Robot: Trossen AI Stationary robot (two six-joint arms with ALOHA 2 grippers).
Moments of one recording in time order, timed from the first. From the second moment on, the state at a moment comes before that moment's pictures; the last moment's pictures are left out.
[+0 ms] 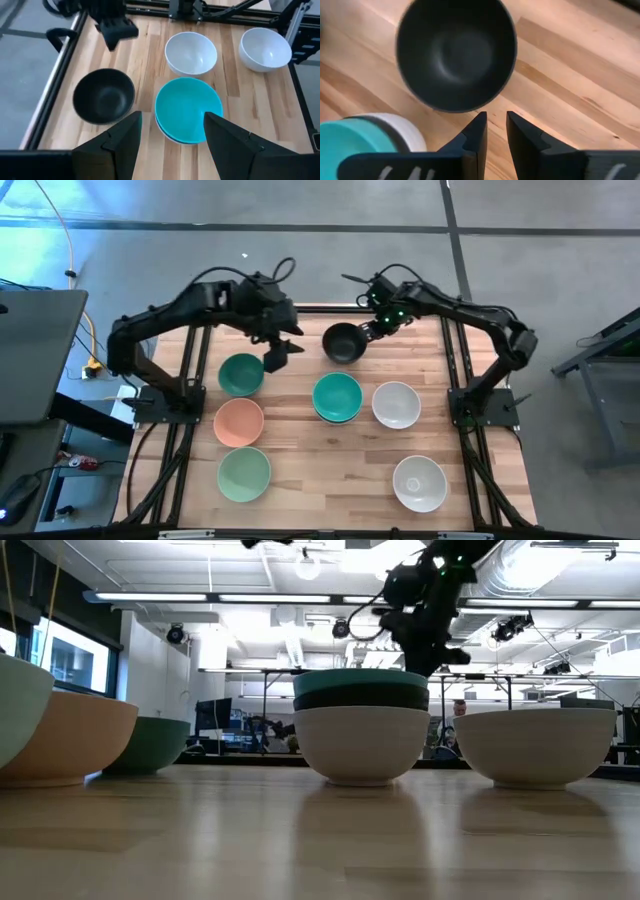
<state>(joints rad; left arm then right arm) 0.33 1.50 1.81 -1.08 0.12 0.07 -0.59 1.63 1.39 -0.98 -0.12 0.46</state>
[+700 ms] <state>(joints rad) 0.33 1.30 1.81 -1.17 0.14 0.14 -0.65 1.76 1.39 -0.88 -0.15 0.50</state>
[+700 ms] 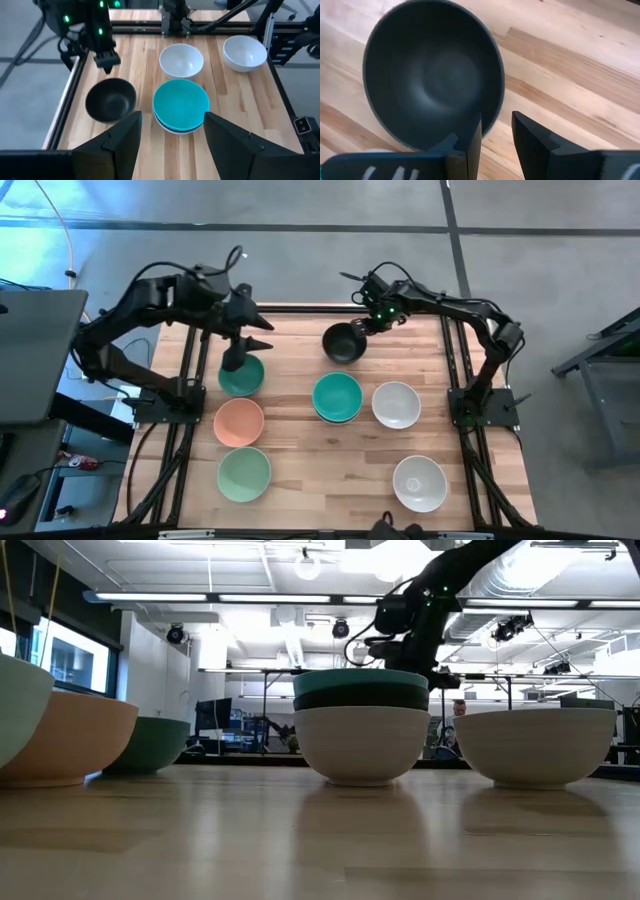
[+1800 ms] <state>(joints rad) 0.33 1.15 1.81 -1.16 0.13 0.09 -0.64 1.88 1.39 -0.84 -0.15 0.48</state>
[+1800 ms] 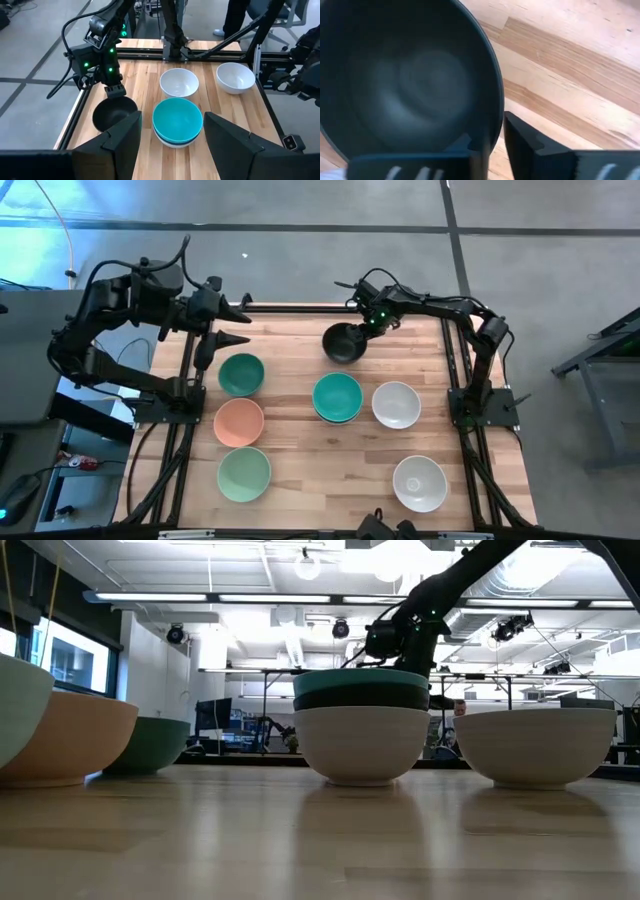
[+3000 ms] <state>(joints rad) 0.33 1.15 1.81 -1.19 0.13 0.09 -0.56 1.88 1.78 -1.26 -0.13 0.42</state>
